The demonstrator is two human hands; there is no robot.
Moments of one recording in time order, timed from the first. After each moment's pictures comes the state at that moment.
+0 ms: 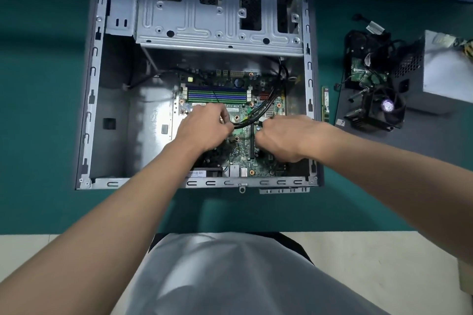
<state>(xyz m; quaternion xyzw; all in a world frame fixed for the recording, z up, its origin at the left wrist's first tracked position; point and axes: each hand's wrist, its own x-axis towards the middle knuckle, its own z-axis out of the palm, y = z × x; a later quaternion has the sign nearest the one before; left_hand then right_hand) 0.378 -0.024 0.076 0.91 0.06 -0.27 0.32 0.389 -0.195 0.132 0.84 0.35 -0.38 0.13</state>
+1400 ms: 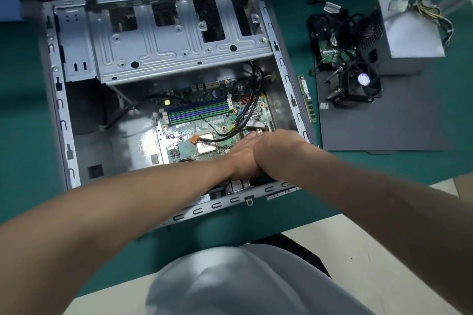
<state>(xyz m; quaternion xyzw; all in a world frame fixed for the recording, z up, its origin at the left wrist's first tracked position) 0.366 -0.096 0.036 0.83 -0.33 -0.34 0.30 0.370 -0.165 0.132 0.84 0.10 -0.51 0.17</state>
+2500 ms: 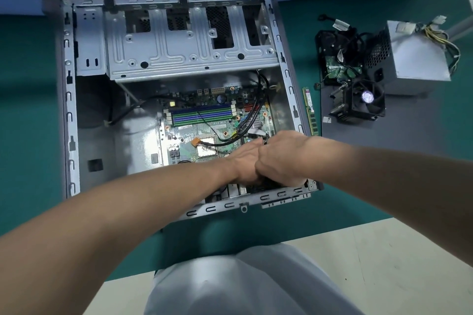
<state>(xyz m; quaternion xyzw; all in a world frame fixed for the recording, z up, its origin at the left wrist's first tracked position) 0.371 -0.104 0.027 0.84 -0.32 -0.35 0.26 0.376 -0.176 0.165 0.76 0.36 -0.48 0.26</state>
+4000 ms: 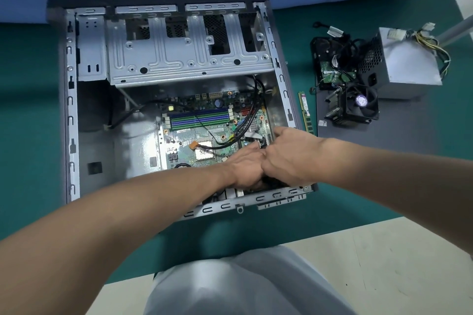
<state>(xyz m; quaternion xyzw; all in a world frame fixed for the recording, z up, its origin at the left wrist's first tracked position) 0.367 -0.104 0.027 0.85 -0.43 -0.26 0.17 0.371 -0.203 0.160 0.79 0.44 -0.34 0.27</state>
